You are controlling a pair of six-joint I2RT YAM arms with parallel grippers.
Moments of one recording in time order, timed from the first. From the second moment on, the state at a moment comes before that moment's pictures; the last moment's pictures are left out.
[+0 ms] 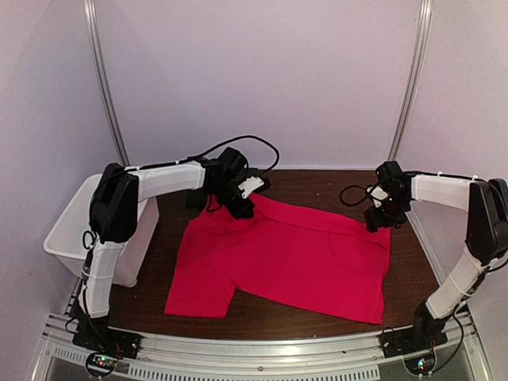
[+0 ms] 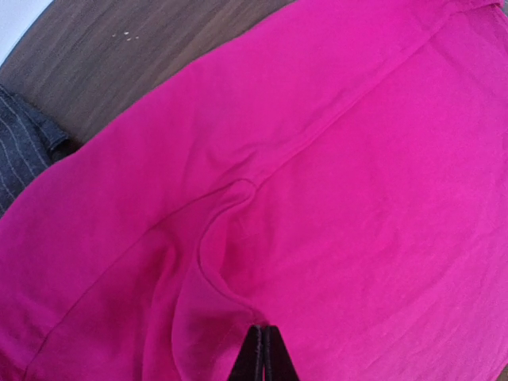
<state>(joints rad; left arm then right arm) -0.68 2.27 1.89 -0.67 0.23 0.29 0.15 1.61 1.07 -0.65 0.12 -0.05</state>
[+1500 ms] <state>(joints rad) -0.81 1.60 0.78 -0.38 -0.18 -0.44 0.39 1.71 0.98 -0.57 0.04 0.10</state>
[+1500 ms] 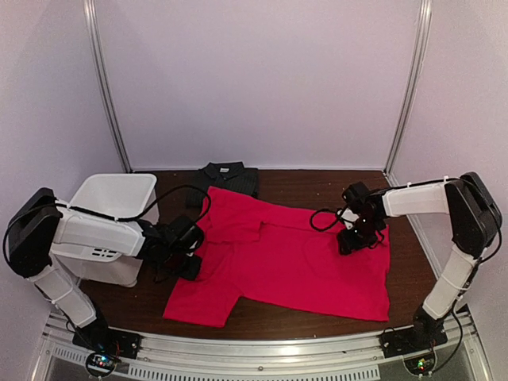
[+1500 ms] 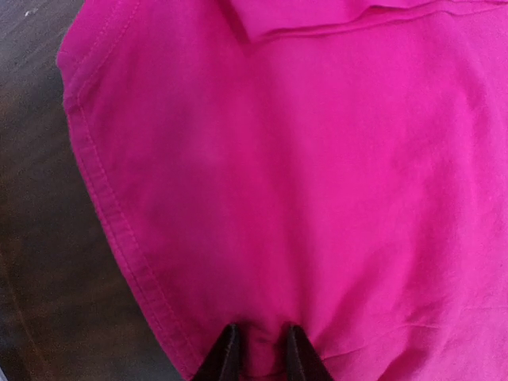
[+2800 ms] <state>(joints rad) -0.58 1.90 1.20 -0.31 -0.06 -0.39 0.33 1.41 0.88 -0.52 -0.13 0.14</state>
